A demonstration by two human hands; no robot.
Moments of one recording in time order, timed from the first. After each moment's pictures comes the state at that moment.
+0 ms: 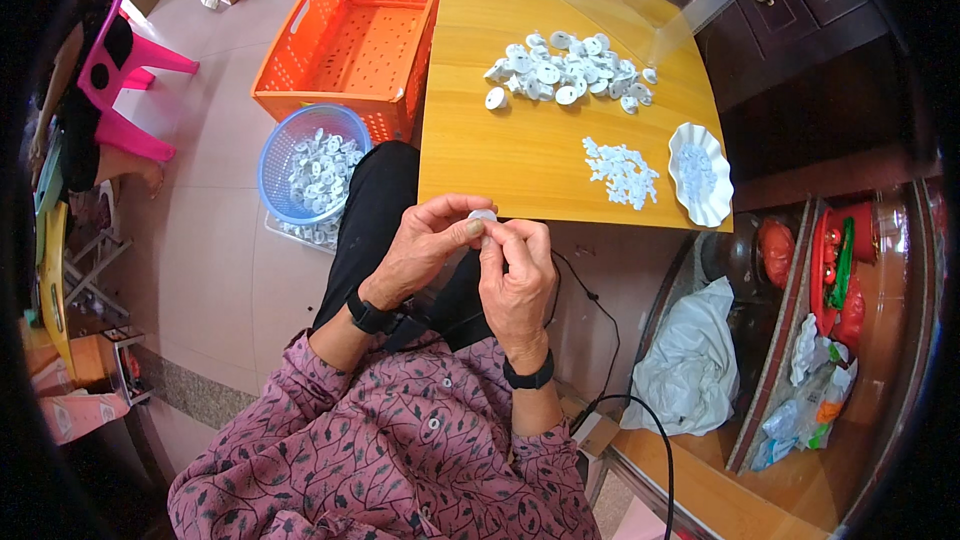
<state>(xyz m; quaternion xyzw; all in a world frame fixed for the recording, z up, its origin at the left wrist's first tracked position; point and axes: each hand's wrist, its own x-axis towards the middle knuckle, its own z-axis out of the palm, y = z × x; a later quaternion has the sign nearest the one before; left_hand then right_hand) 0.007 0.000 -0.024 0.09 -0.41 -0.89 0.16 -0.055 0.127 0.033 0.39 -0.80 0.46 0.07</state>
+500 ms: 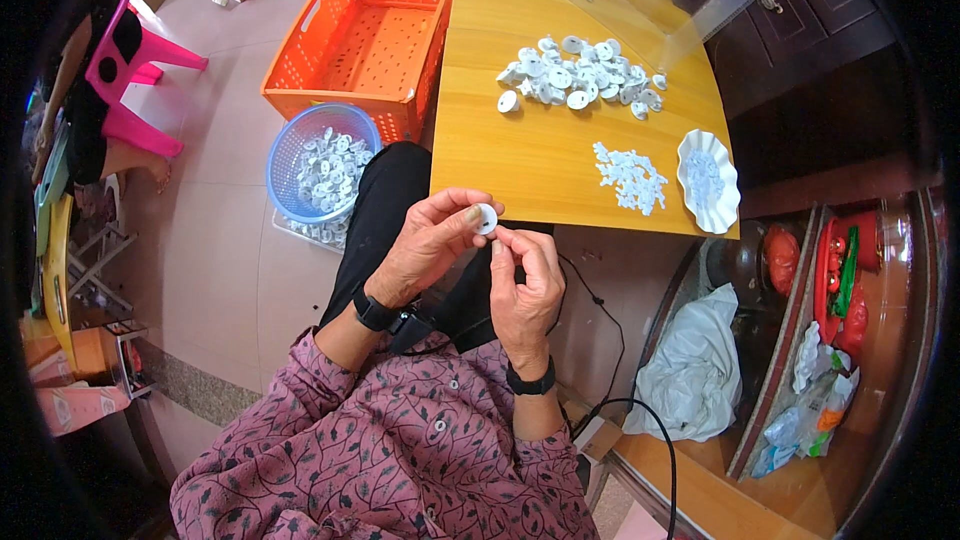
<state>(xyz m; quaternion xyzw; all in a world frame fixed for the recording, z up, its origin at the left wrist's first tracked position) 0.007 -0.006 -0.022 0.07 -0.29 -0.94 0.17 -0.046 0.128 0.027 0.31 -0.77 0.55 0.00</state>
